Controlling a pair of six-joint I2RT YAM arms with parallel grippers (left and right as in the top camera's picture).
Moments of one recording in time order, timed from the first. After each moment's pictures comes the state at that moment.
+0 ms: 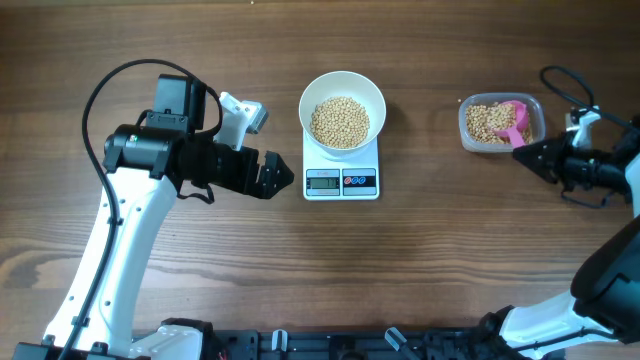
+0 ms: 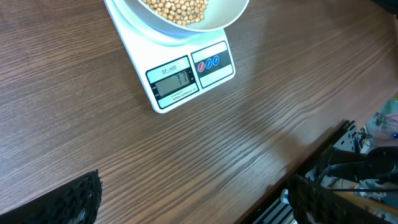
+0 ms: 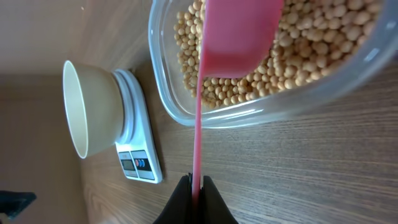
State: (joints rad) left arm -0.15 1.39 1.25 -1.11 0.55 0.13; right arm -0.62 1.77 1.18 -0.95 -0.86 -0.18
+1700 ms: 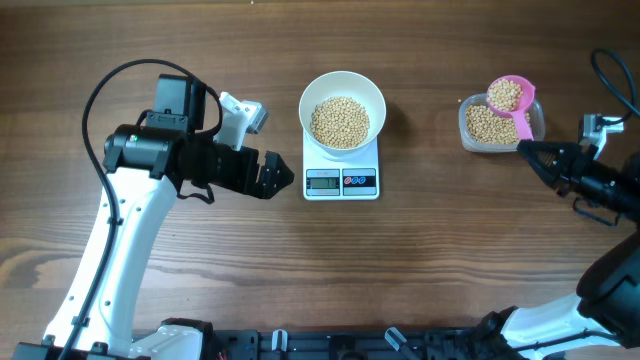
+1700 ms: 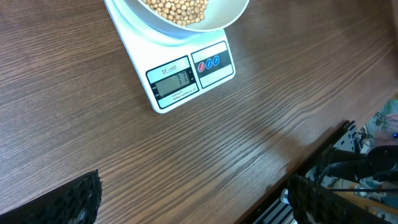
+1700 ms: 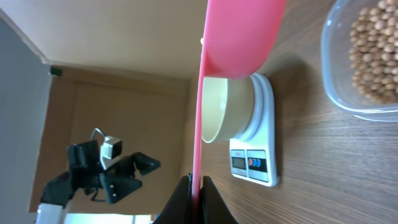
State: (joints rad) left arm -0.15 1.39 1.25 -1.11 0.56 0.13; right arm -0.71 1.77 1.18 -1.41 -1.37 -0.67
